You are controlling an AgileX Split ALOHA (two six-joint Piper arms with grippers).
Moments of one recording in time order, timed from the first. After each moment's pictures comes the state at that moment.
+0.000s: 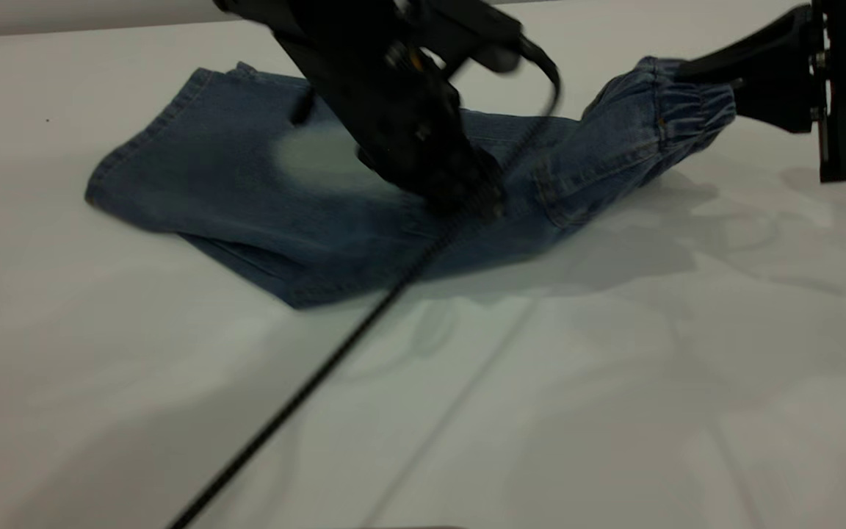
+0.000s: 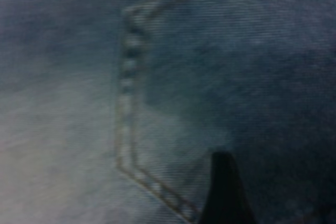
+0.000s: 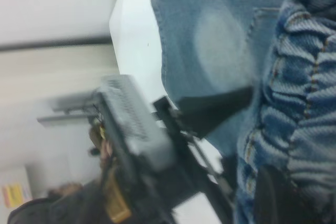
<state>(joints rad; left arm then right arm) -0.67 2.25 -1.32 -0.03 0.14 0.21 -0.16 2.11 -0.81 1.77 1.12 -1.22</state>
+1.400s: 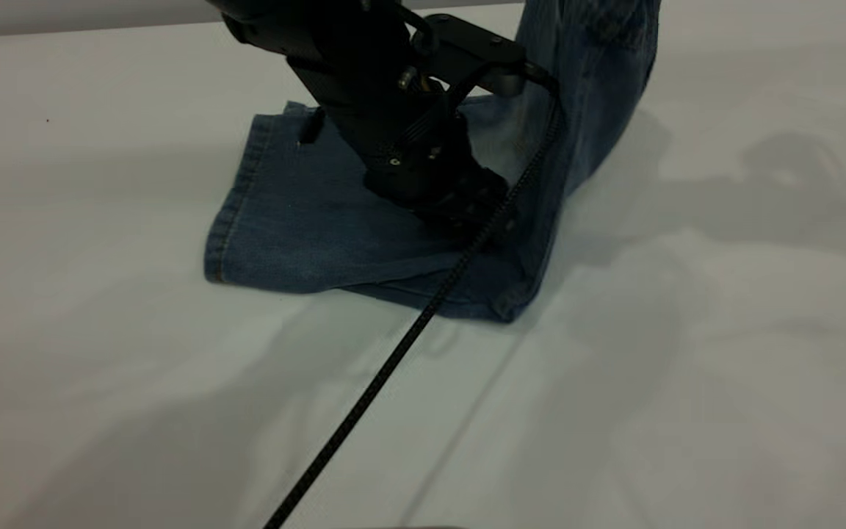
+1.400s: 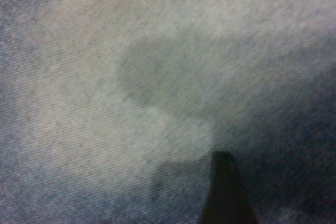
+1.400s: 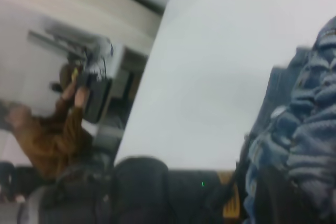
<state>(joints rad) -0.67 2.27 -1.33 -0.11 0.15 0.20 -0.11 1.83 -1.06 1.55 1.15 -1.17</state>
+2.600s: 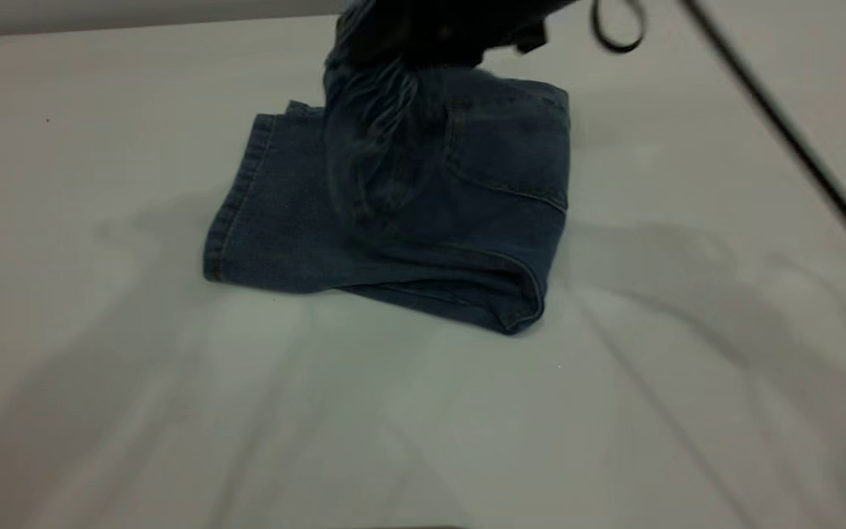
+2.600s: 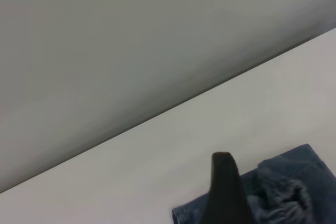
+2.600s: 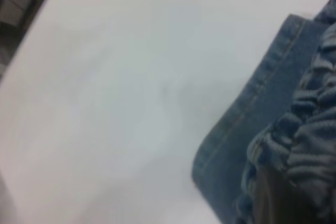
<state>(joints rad) -0.38 1.38 -1.32 -0.10 0.40 0.21 0.47 2.11 -1.24 1.79 0.55 -1.44</state>
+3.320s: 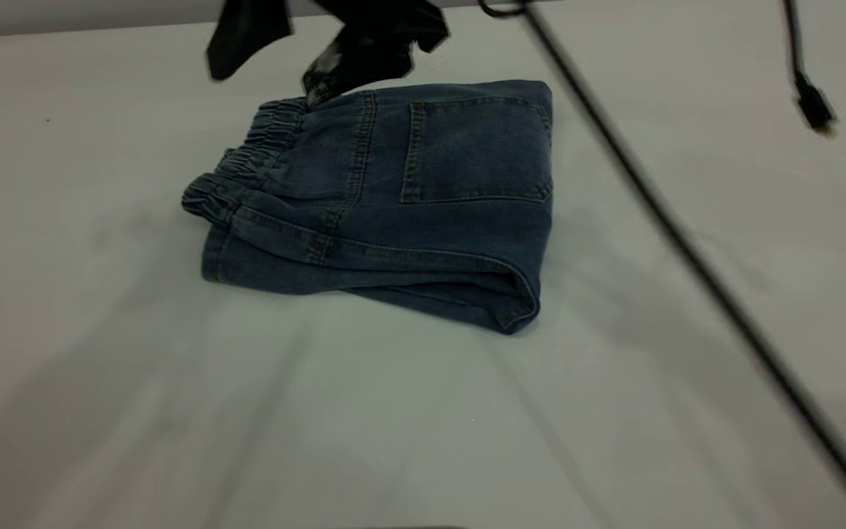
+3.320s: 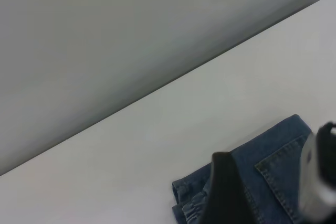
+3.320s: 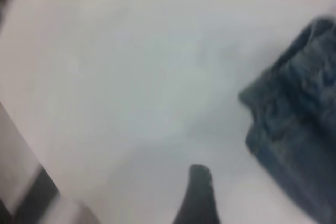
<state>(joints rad) -0.38 1.37 -1.32 -0.11 0.47 0.25 0.62 2.19 -1.60 0.98 0.62 -0.53</state>
